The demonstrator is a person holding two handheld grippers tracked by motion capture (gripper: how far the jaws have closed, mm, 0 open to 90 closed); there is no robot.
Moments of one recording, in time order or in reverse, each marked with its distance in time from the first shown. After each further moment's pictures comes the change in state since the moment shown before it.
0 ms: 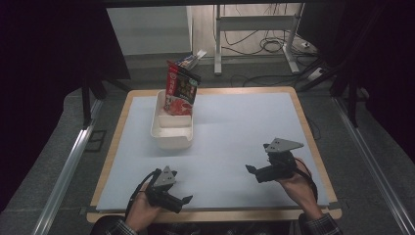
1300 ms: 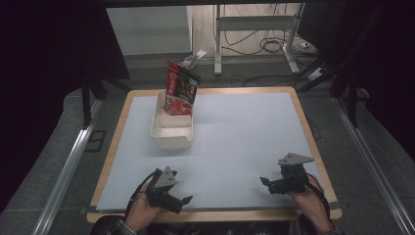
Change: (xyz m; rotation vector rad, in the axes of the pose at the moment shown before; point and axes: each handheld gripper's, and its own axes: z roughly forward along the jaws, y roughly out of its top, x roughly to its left) left arm -0.001 -0.001 0.002 0.011 0.016 0.024; right arm -0.014 -0.064 -0.005 0.118 -0.085 0.112
